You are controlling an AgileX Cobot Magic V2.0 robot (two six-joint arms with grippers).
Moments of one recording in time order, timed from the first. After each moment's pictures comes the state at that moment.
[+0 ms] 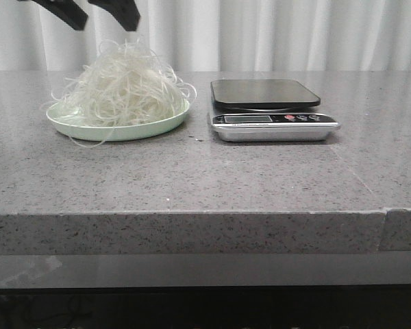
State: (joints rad) left arm -0.43 1.60 -1.31 -0.10 0.43 0.06; right arm 0.02 0.87 -0.82 0.02 0.62 0.01
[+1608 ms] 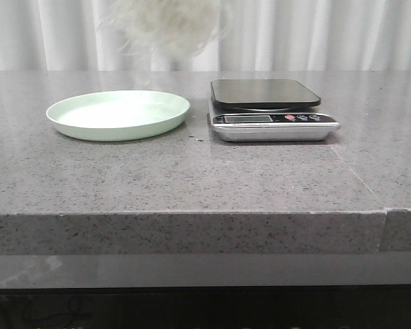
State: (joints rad) left arm -0.54 1.79 -1.81 -0.09 0.61 0.07; right arm 0.02 0.87 -0.82 0.02 0.62 0.01
